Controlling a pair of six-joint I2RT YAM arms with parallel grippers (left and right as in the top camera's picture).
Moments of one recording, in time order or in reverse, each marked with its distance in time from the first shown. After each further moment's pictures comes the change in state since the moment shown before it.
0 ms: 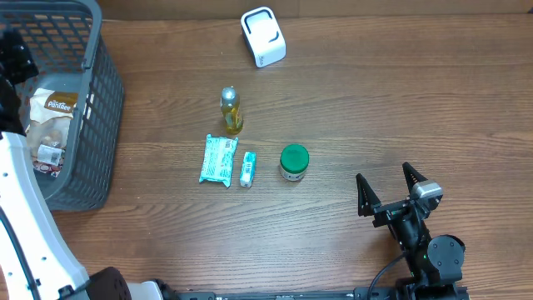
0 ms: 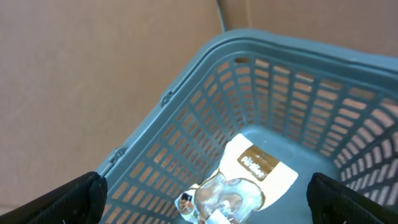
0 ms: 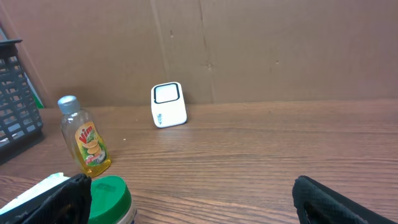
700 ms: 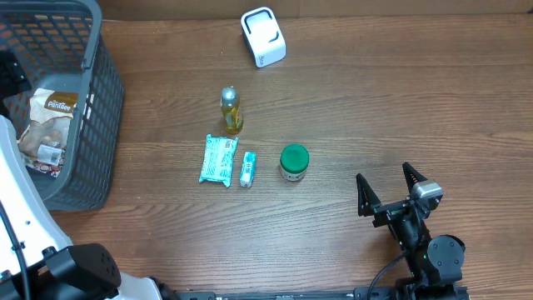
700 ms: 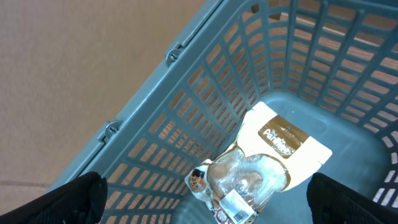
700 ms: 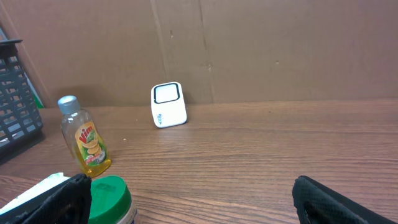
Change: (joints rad) left arm 0.087 0.119 -0.007 -0.037 0.000 0.000; right arm 0.000 0.000 0.000 0.000 0.000 0.000
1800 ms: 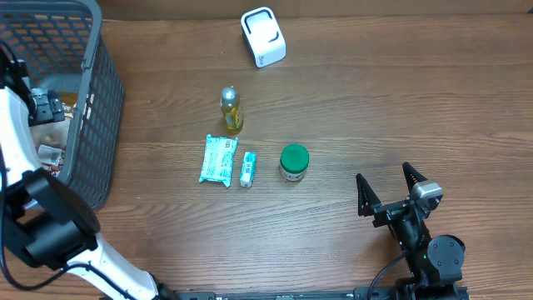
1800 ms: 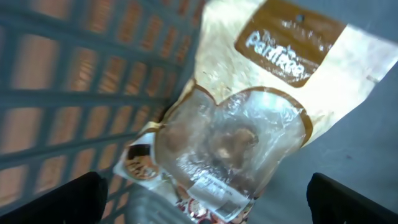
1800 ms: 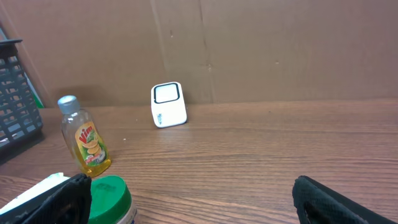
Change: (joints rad) left arm 0.031 0.336 -0.066 -0.015 0.069 0.129; right arm 0.000 0.000 0.000 0.000 0.000 0.000
